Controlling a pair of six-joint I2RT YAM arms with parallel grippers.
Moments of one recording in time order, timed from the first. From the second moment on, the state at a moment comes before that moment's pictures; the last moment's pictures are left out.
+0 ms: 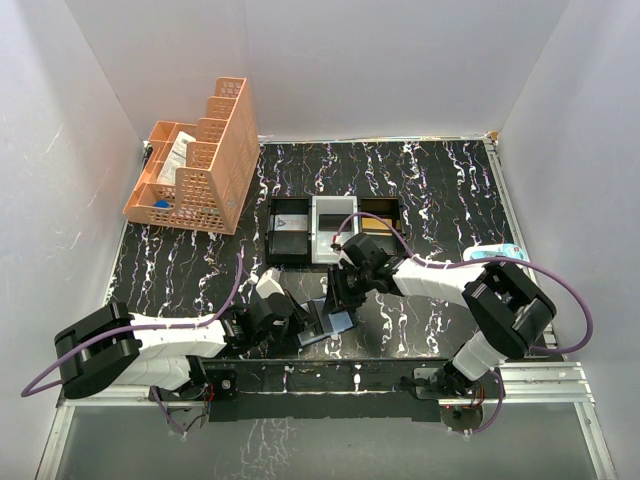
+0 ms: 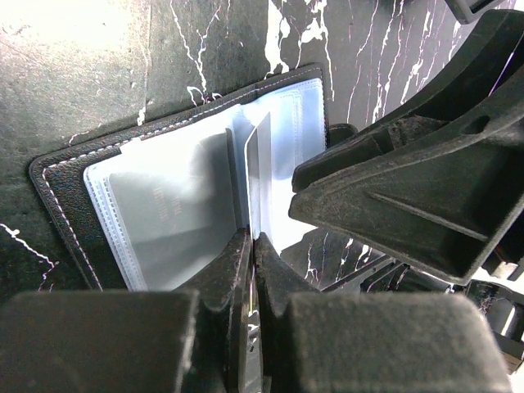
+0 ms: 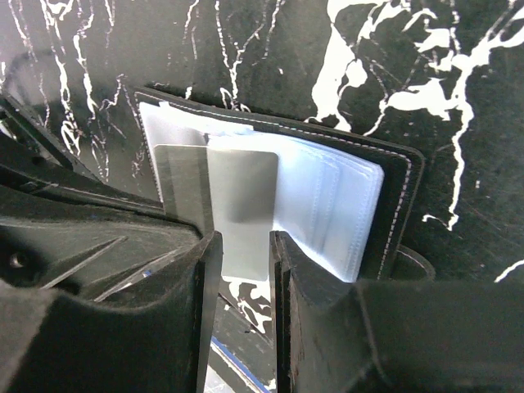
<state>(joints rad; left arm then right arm) -1.12 1.22 0.32 0.19 -0.28 -1.36 0.75 1.56 0.77 -0.19 -0.42 0.62</state>
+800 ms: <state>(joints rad) -1.12 1.23 0.31 0.24 -0.27 -1.34 0.75 1.61 0.74 -0.08 -0.48 0.66</state>
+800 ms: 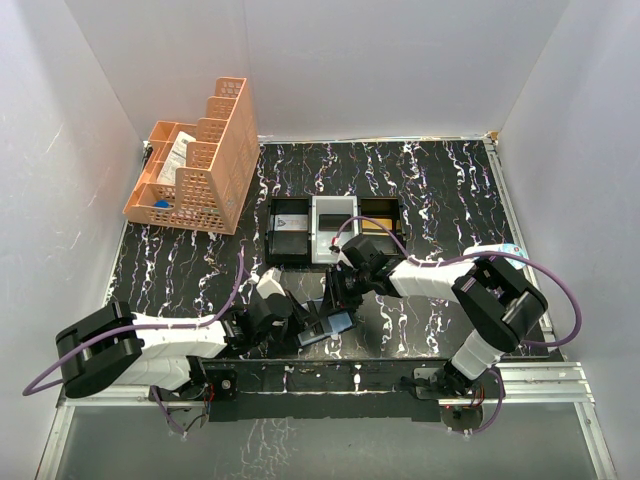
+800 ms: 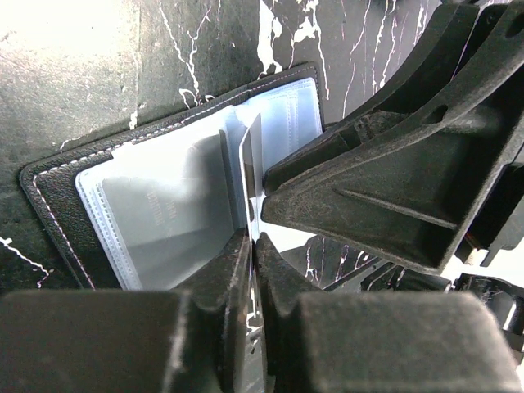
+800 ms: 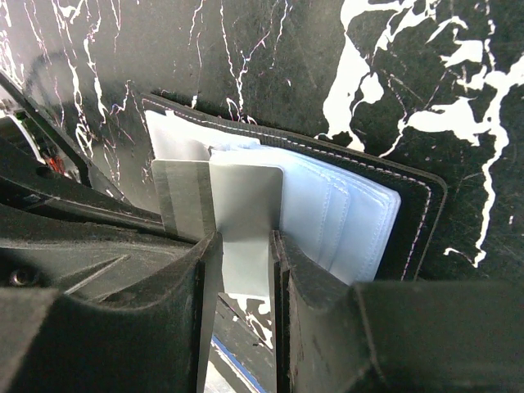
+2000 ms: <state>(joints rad) -1.12 0.83 0.38 -0.35 -0.45 -1.35 0.83 1.48 0.82 -0.17 -0.39 0.63</state>
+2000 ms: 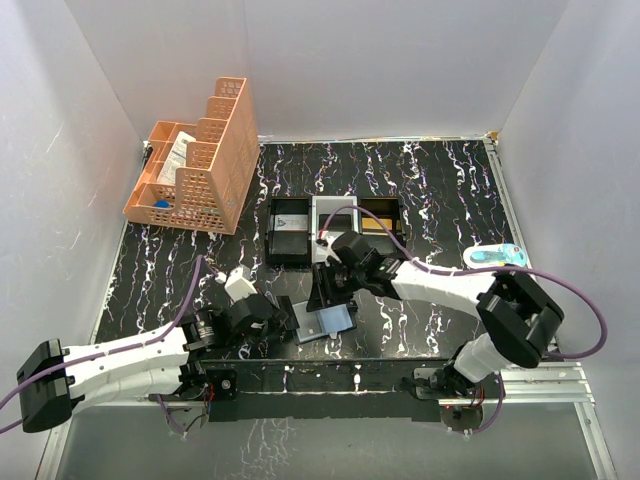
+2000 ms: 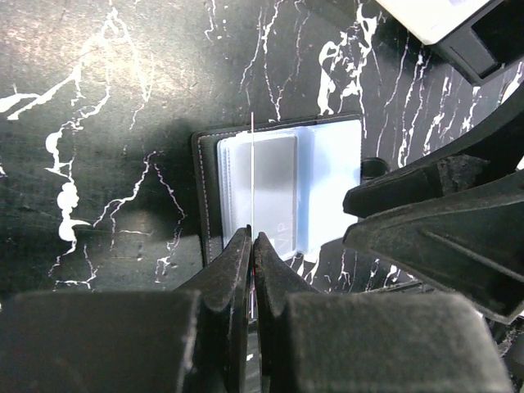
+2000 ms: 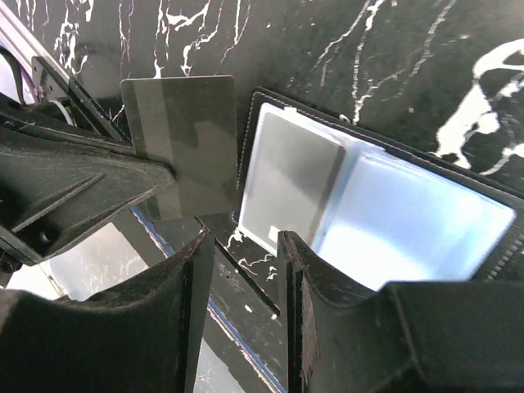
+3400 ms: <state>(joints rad) -0.76 0.79 0.39 -0.02 0.08 -1.00 0.60 1.13 0.67 -0.13 -0.30 0.66</state>
